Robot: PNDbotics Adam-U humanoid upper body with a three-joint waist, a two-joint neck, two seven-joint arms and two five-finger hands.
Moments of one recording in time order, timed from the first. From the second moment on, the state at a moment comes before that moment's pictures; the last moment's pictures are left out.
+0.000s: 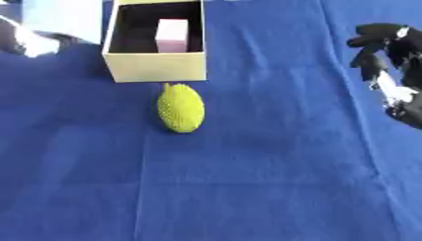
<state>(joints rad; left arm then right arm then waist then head) -1.08 0.50 -0.17 -1.59 -0.70 0.06 -0.75 -0.14 -0.73 -0.08 -1.99 -0.17 -0.24 0.08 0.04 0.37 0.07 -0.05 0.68</state>
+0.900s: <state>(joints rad) -1.19 0.33 -0.13 -1.14 -0.91 0.08 -0.60 -0.19 -0.73 -0.06 -1.99 -0.19 -0.22 0.12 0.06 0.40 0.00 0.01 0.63</state>
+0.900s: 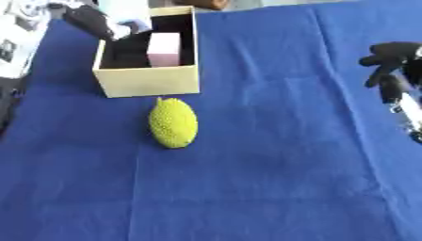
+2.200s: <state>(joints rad) -1.21 0.32 -0.09 -1.00 -0.90 -0.08 -0.61 -0.17 -0.71 -0.06 -1.99 -0.19 -0.20 0.14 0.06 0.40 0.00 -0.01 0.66</state>
